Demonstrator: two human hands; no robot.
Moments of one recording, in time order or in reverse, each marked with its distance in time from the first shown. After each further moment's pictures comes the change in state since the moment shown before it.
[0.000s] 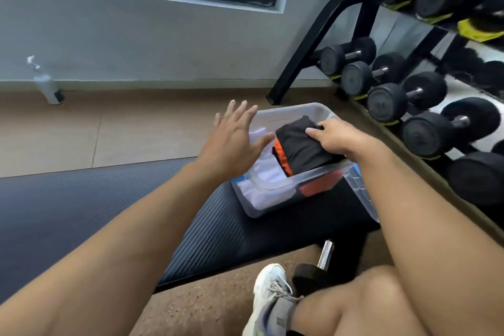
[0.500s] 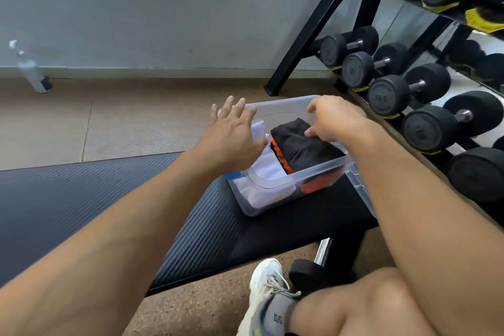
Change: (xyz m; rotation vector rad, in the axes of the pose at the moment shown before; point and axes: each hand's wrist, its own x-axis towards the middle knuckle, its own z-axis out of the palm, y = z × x) left_hand 0.019 -0.003 0.011 0.216 -0.154 -0.030; right_hand 0.017 -0.026 -0.010 -0.406 0.065 0.069
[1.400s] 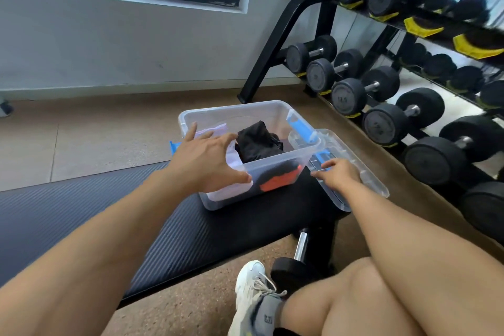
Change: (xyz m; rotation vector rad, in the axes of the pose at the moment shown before) left_hand -0.038 0.033 -0.014 0.102 -0.111 0.097; right_hand 0.001 0.133 0.138 0.652 0.064 0.403
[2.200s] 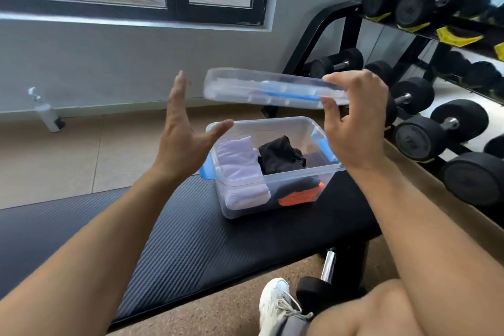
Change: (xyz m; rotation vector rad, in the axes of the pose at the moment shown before) left_hand -0.001 -0.060 -0.032 -0.709 0.684 -0.088; right_hand -0.087 -0.130 -0.073 0.235 0.898 -1.237
